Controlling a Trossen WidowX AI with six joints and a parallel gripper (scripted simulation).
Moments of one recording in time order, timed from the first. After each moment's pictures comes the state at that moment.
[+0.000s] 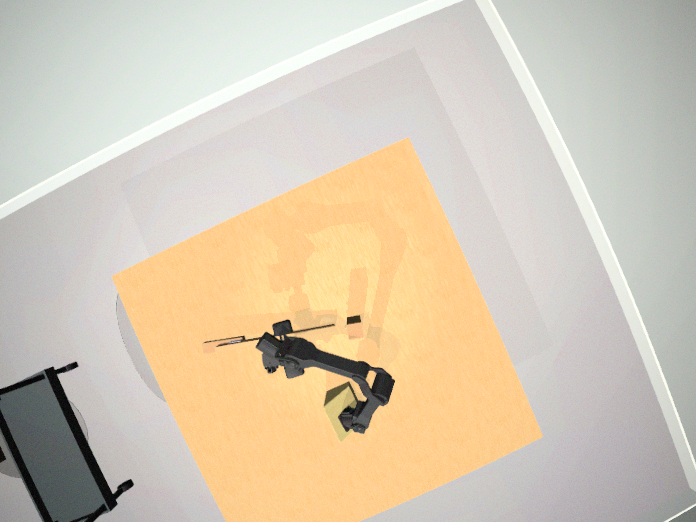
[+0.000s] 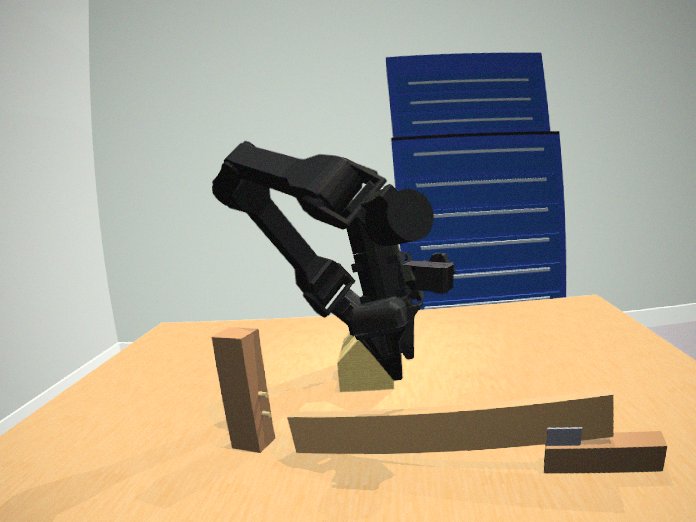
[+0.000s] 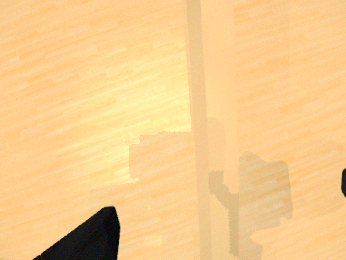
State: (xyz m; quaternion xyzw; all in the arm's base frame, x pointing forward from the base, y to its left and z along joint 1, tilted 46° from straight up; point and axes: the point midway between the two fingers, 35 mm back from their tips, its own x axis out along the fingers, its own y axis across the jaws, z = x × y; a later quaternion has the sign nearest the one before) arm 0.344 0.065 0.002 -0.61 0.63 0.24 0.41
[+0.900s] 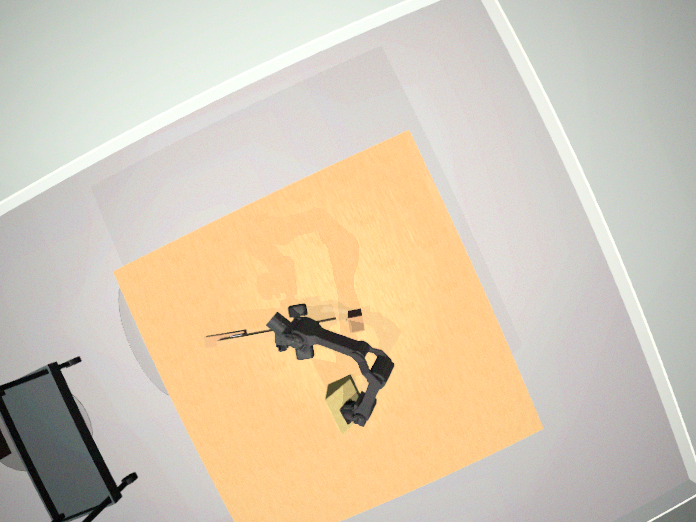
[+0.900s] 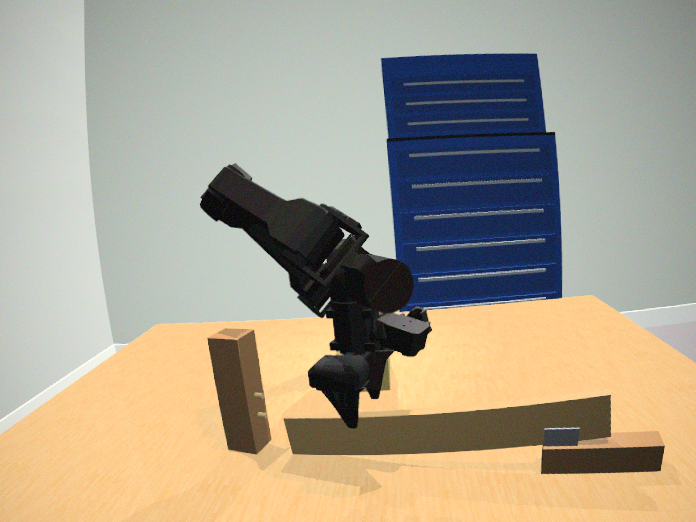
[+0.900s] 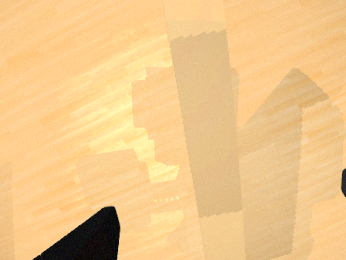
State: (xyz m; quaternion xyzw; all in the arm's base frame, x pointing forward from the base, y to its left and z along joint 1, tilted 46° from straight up) arm 0.344 -0.008 -0.005 -0.59 0.70 0.16 0.37
